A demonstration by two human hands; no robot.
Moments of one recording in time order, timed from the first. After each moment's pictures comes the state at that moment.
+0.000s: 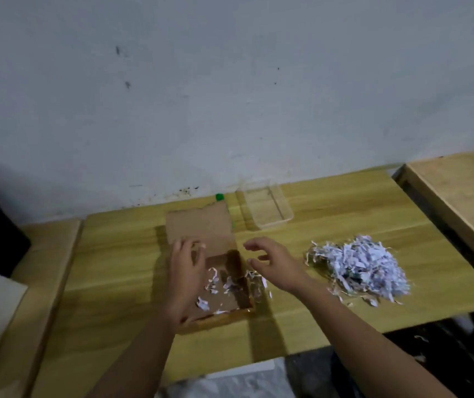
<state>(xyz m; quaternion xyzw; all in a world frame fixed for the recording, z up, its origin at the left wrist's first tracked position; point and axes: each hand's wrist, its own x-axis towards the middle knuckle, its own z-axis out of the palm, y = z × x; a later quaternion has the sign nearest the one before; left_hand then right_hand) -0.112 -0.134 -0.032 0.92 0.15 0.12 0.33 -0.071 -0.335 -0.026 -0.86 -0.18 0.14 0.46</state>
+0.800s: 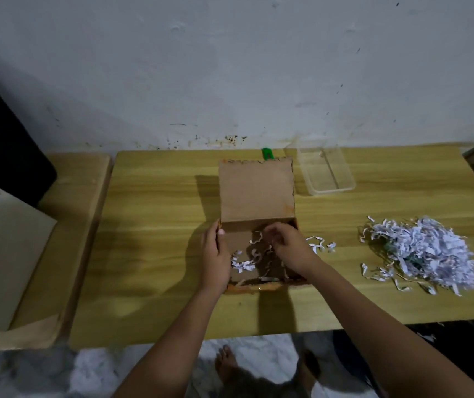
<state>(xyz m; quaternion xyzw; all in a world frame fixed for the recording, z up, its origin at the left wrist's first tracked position) -0.150 -0.093 -0.115 0.77 0.26 0.11 0.57 -0.079 -0.245 -0.096 -0.89 -0.10 0.22 0.39</state>
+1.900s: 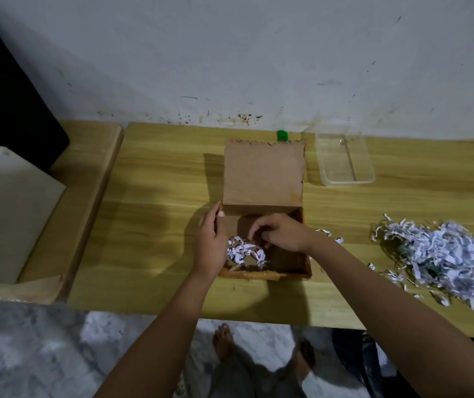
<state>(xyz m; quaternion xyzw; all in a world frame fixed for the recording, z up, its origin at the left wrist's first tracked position) -0.151 -0.096 -0.113 0.78 0.29 0.12 0.55 -0.056 -0.235 -0.080 -0.78 -0.24 0.44 0.37</state>
